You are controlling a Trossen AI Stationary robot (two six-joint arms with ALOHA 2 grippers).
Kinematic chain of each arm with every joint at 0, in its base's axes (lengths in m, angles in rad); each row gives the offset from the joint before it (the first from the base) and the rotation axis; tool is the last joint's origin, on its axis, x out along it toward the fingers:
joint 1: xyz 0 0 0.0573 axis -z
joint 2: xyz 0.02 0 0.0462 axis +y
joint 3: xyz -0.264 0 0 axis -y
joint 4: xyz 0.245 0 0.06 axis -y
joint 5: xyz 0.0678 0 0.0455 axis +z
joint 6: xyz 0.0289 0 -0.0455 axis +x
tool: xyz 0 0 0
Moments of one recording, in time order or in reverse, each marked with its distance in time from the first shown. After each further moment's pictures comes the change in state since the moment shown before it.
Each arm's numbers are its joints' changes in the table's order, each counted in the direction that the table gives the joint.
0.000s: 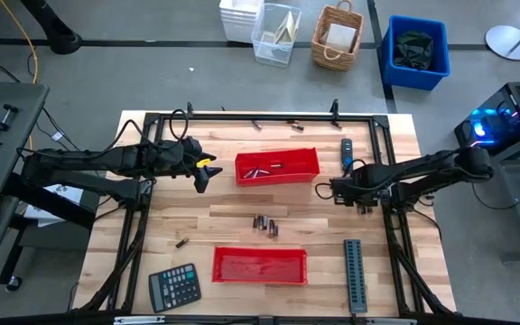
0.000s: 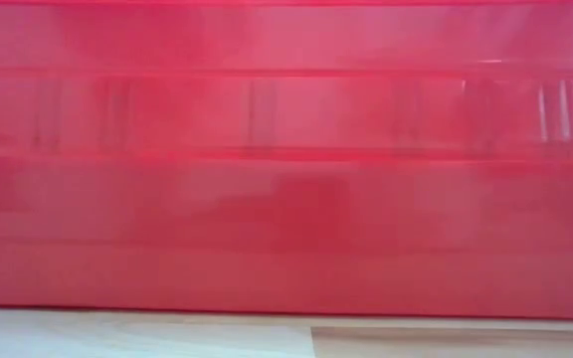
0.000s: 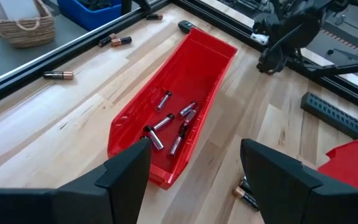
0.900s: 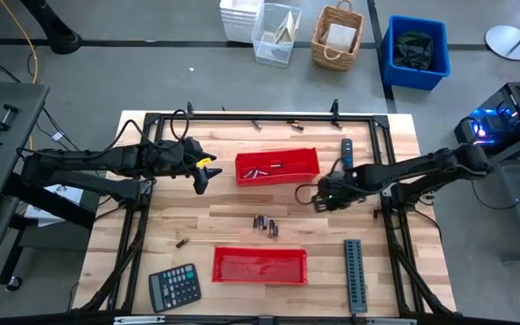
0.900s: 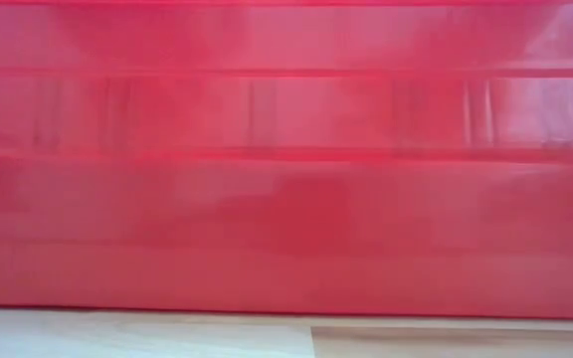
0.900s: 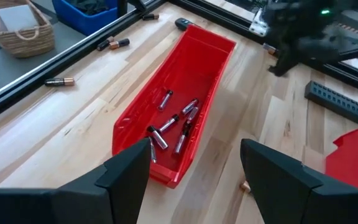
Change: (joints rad) left arm -0.006 0.000 0.000 -0.006 -0.009 0.074; right arm -0.145 0.039 0.246 0.214 0.006 -0.214
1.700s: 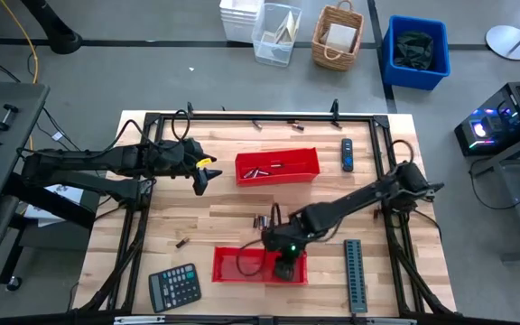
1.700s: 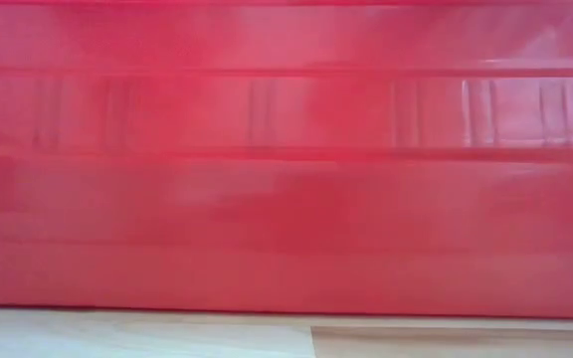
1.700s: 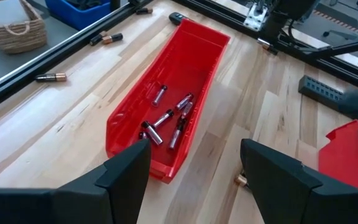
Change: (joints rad) left arm 0.000 0.000 0.000 -0.011 -0.031 -0.002; right arm -0.260 0.632 0.778 -0.027 0.295 -0.575
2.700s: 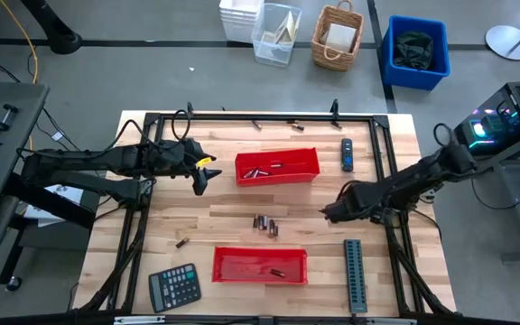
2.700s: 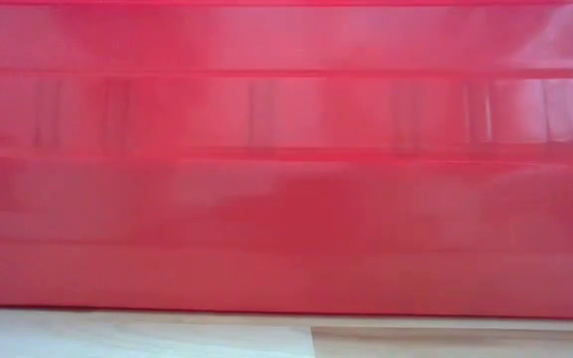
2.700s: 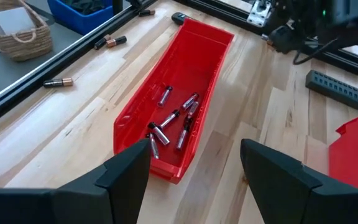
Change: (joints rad) left arm -0.001 0.000 0.000 -0.005 0.014 0.046; right arm 0.081 -0.472 -0.838 -0.439 -0.274 1.522
